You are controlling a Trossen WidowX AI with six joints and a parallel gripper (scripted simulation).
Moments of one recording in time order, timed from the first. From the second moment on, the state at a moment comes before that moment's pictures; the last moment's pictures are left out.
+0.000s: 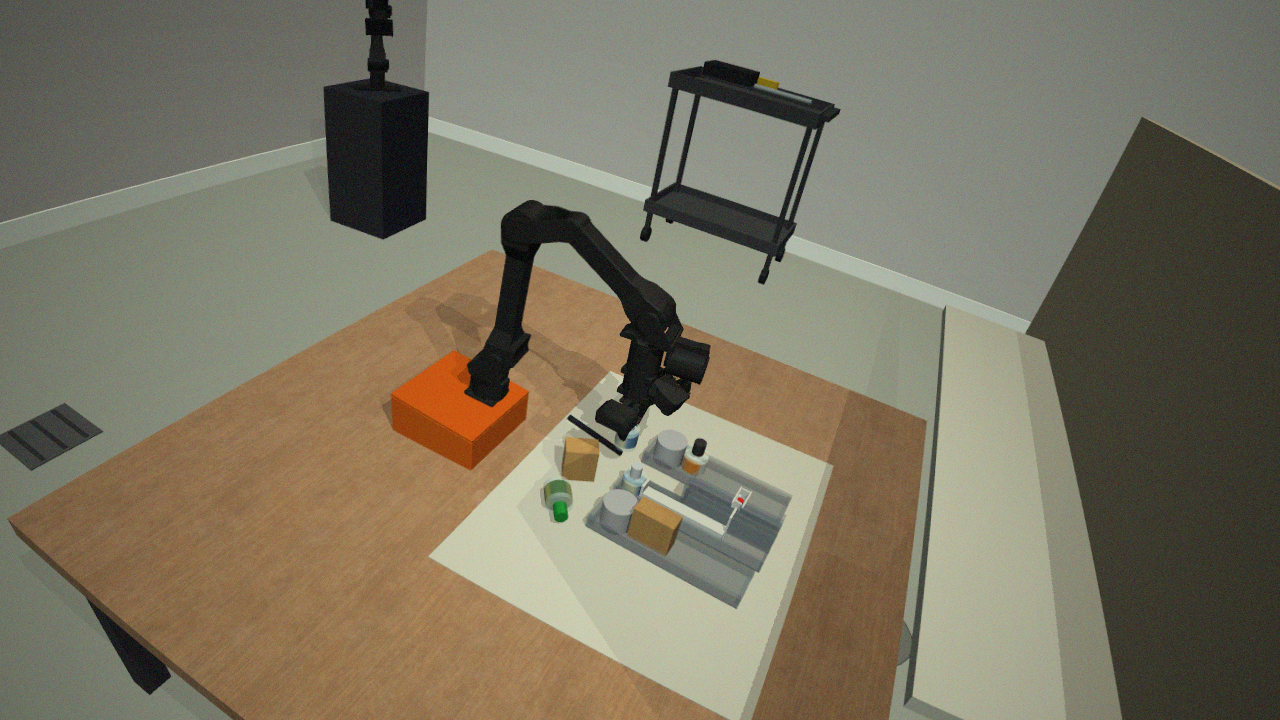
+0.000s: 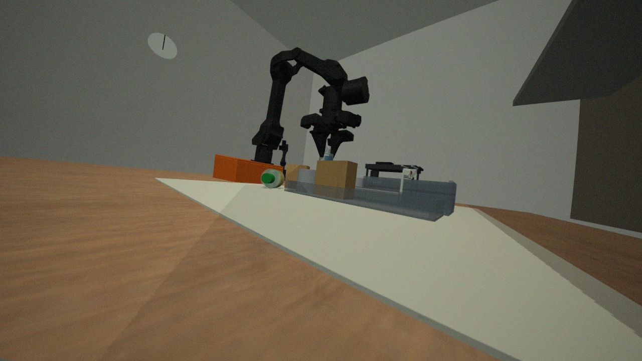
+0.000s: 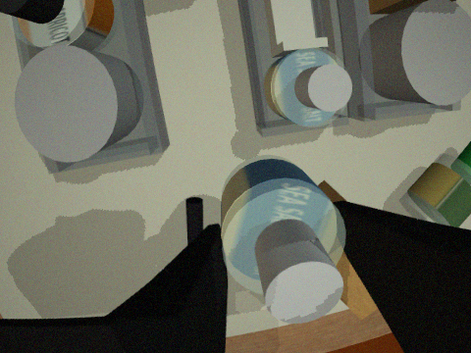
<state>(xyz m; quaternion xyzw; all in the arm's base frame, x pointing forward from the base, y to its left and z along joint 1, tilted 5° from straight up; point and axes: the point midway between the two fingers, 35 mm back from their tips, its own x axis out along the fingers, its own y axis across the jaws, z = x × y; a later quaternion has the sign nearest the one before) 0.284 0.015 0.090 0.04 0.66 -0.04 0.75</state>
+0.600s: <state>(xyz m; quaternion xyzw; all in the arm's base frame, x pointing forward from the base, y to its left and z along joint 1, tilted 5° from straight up) 0.284 -0.019 0.057 0.05 0.66 -0.04 0.75</state>
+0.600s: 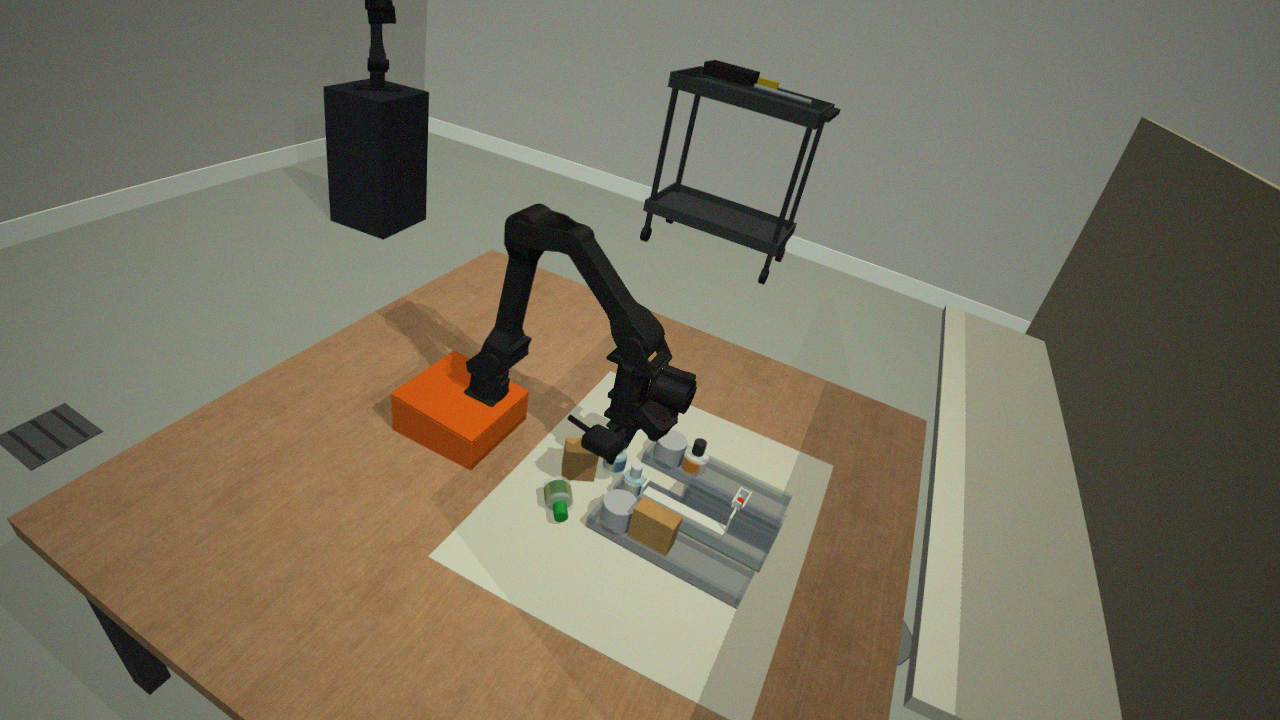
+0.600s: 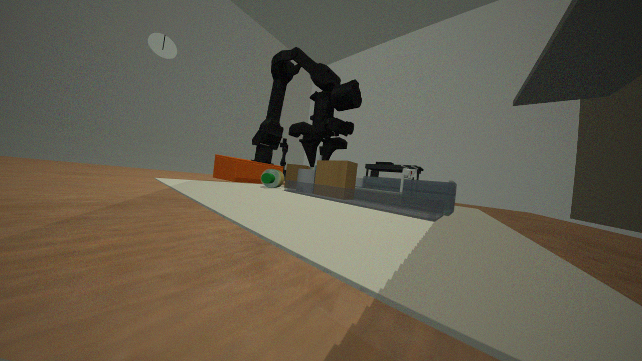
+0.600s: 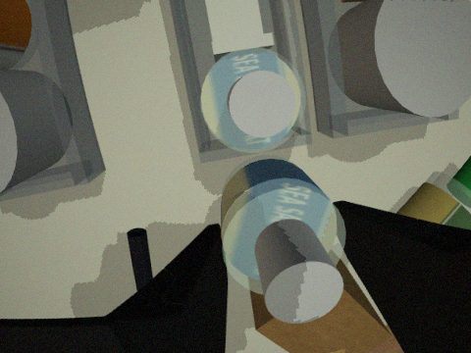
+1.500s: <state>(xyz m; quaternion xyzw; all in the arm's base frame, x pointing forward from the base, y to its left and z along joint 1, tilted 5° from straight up) 0.289 -0.020 0.050 0.05 0.67 -0.04 0.74</state>
